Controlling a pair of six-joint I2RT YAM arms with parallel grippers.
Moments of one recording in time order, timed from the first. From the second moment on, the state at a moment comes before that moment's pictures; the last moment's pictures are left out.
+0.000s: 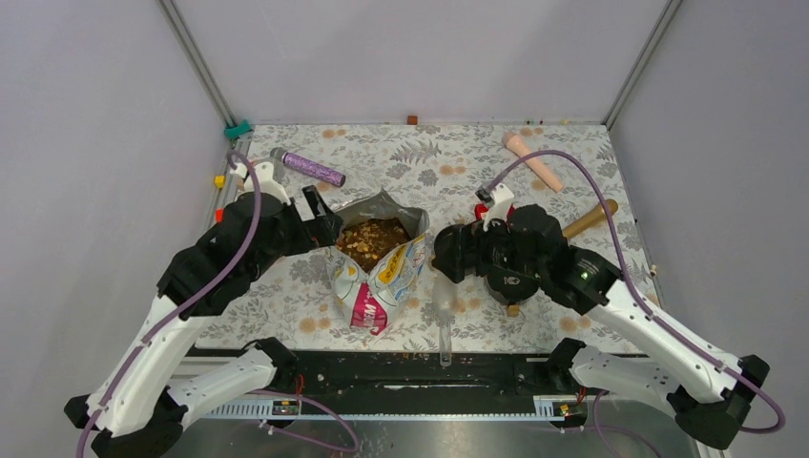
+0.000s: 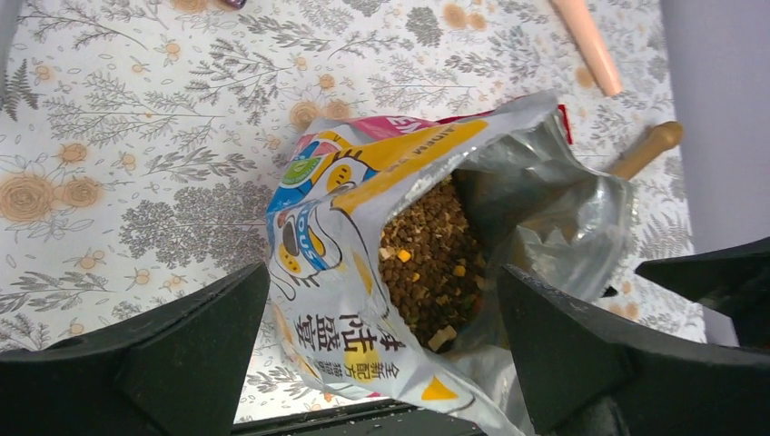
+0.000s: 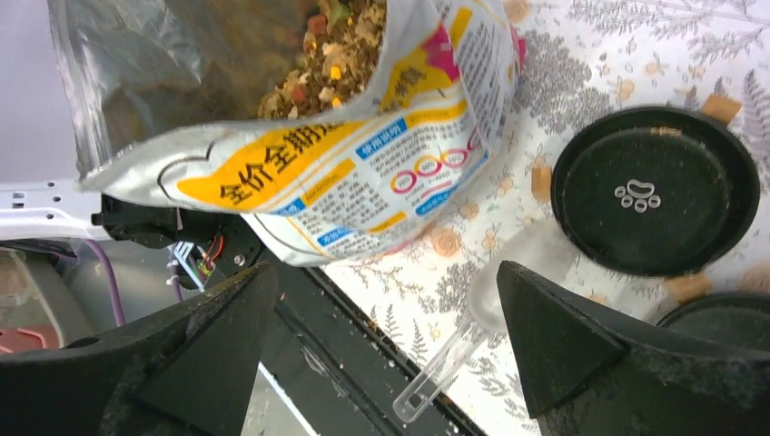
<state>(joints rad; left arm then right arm) -0.66 0.87 1.30 -0.99 -0.33 -0.67 0.82 0.95 1.00 -0.52 -0.09 0.44</state>
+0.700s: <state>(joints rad) -0.66 0.33 0.98 -1.14 -0.36 -0.86 1.01 1.04 0.73 -0.69 0.17 0.75</state>
